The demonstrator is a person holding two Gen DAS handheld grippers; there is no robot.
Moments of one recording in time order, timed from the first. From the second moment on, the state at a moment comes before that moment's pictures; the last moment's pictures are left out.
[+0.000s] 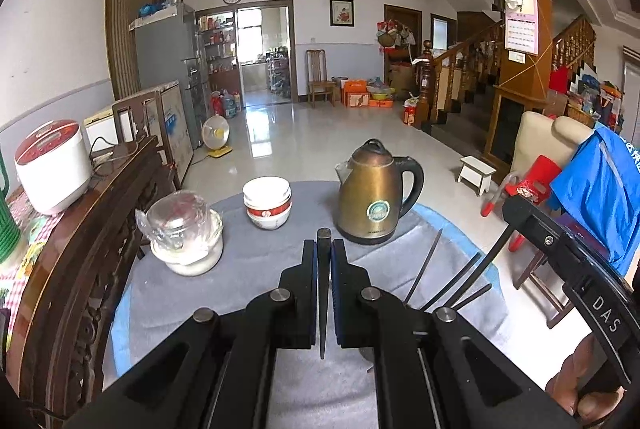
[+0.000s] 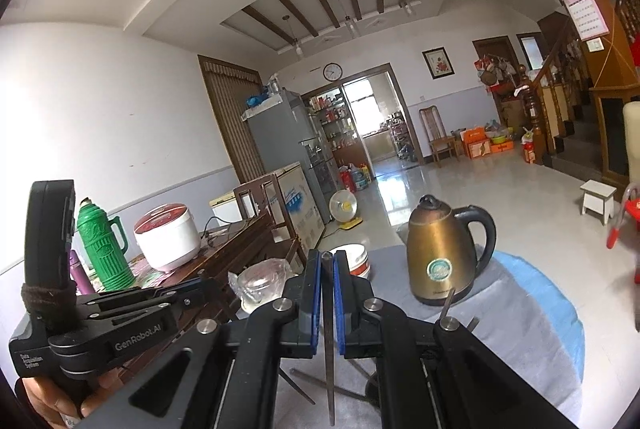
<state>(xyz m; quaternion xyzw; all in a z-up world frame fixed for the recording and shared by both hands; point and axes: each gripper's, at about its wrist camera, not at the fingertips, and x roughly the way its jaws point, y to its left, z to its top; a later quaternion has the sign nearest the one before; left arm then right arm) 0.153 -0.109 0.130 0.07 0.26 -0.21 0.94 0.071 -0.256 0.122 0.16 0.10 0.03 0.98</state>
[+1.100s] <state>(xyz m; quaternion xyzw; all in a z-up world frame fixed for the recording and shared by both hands) 0.188 -0.149 0.141 0.01 0.25 -0.28 0.93 0.098 -0.306 0.122 0.15 0.10 -0.03 0.98</state>
